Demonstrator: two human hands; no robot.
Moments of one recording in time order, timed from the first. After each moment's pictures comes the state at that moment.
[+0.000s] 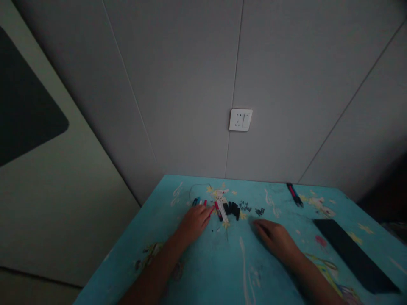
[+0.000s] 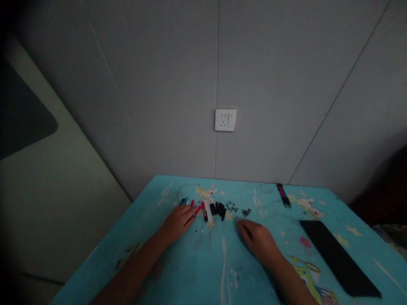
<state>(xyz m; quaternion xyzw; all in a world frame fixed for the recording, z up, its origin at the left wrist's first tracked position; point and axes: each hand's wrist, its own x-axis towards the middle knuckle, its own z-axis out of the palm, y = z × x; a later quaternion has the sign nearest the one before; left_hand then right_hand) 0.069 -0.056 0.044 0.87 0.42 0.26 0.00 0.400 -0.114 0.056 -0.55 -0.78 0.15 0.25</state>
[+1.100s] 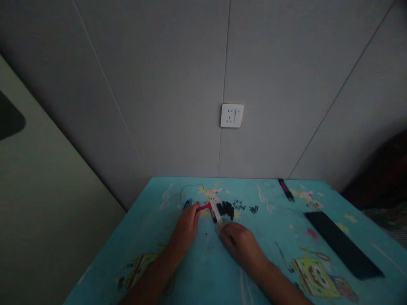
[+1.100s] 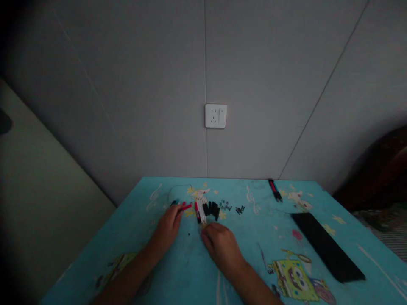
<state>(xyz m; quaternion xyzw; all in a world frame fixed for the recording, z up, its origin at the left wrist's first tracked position) 0.082 -0.060 0.036 0.77 0.47 0.40 0.13 0.296 -0.123 0.057 -0.52 -0.80 0.15 0.27</state>
